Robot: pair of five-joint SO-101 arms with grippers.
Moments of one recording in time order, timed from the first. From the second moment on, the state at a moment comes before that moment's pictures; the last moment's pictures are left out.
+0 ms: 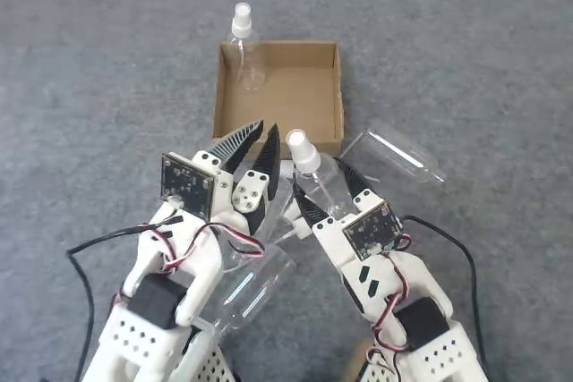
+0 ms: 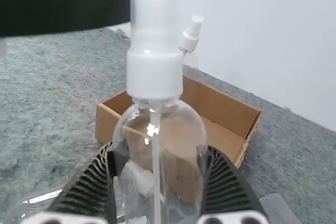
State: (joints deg) left arm 21.0 -80.0 75.6 26.7 7.6; right arm -32.9 -102.6 95.1 27.3 10.1
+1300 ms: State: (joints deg) left arm 34.1 -80.7 79.4 29.4 -1.5; right arm -30.1 -102.6 95.1 27.3 10.0
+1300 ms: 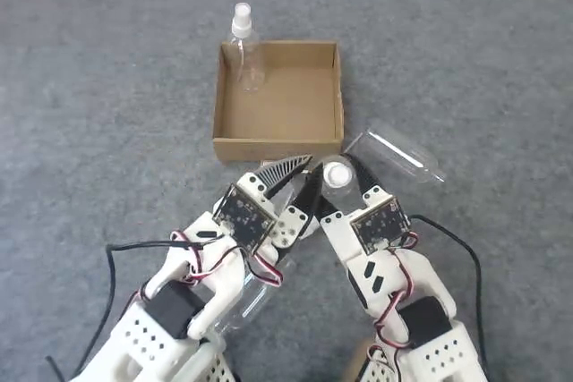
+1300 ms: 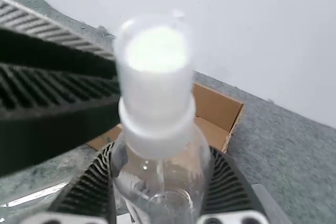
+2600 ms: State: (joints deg) left arm -16.5 -80.0 78.4 52.4 -1.9; right arm -26.9 -102.6 95.1 32.1 10.0
